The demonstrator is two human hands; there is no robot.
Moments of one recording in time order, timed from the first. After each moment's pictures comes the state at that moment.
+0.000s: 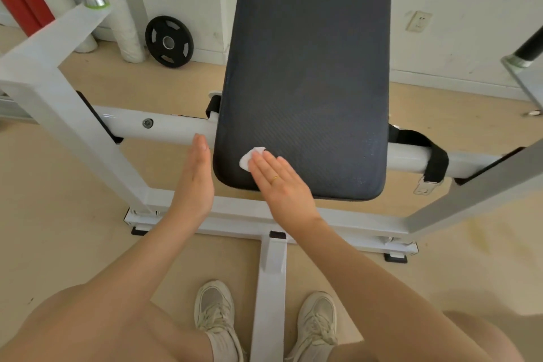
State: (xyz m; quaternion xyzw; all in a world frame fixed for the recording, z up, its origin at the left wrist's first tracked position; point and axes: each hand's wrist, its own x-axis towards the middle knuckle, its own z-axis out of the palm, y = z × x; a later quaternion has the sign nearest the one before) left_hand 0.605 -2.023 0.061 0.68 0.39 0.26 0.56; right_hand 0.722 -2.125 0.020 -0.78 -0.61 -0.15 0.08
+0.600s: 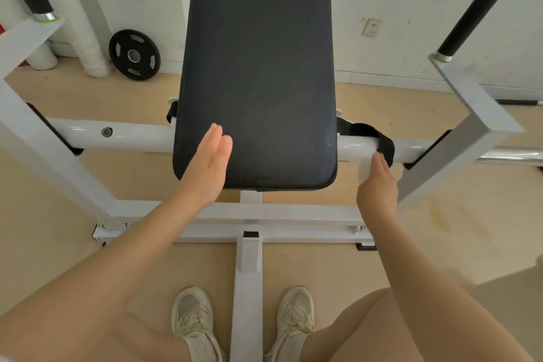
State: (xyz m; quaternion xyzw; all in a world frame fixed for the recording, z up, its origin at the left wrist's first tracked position) left_hand 0.645 -2.067 0.088 0.82 0.27 0.18 0.47; right_hand 0.807 -2.276 0.055 -0.95 -0.12 -0.03 0.28
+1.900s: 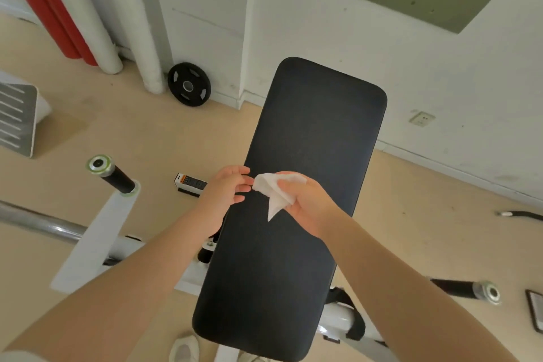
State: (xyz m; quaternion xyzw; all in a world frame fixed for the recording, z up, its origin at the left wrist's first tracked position) left_hand 0.828 -1.838 0.393 0.50 0.48 0.12 0.71; right_hand 0.949 -1.939 0.407 -0.62 -0.08 0.54 0.56
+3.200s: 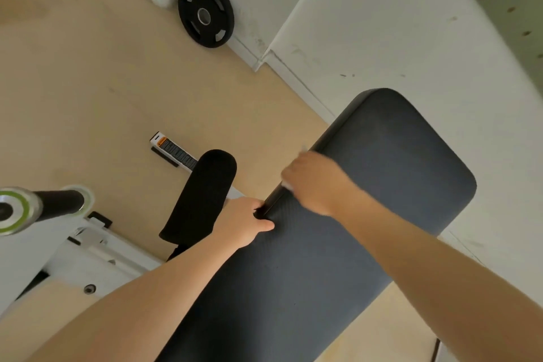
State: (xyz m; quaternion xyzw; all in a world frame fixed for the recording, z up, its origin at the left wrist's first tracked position) left_hand 0.900 -1.734 0.248 0.66 0.42 -0.07 0.61; right_hand 1.055 -1.721 0.330 -0.57 -0.75 0.12 -0.32
